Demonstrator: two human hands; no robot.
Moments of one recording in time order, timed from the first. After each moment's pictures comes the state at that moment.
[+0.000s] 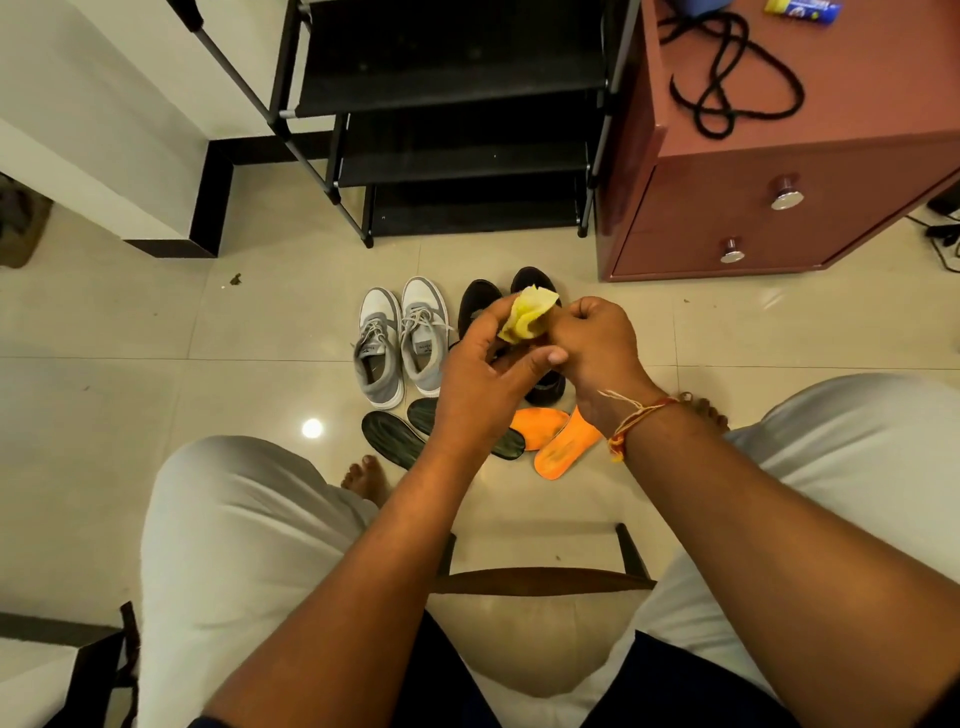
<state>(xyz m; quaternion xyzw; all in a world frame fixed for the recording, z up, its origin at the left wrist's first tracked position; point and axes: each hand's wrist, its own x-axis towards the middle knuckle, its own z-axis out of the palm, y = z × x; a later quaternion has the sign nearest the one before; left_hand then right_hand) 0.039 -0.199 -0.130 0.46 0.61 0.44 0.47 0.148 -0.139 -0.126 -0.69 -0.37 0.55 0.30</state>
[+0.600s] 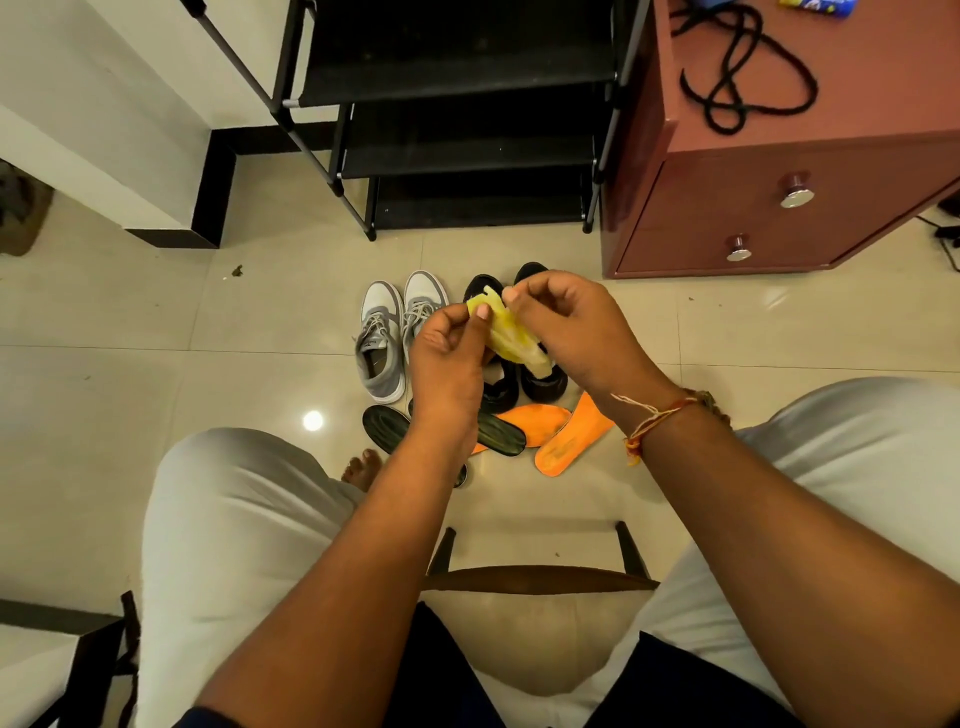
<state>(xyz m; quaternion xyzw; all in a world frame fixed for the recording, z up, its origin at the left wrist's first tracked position) 0.028 -0.187 -0.132 0.23 0.66 0.54 0.47 0.149 -0.136 -0.117 -0.53 -0.51 0.59 0.33</state>
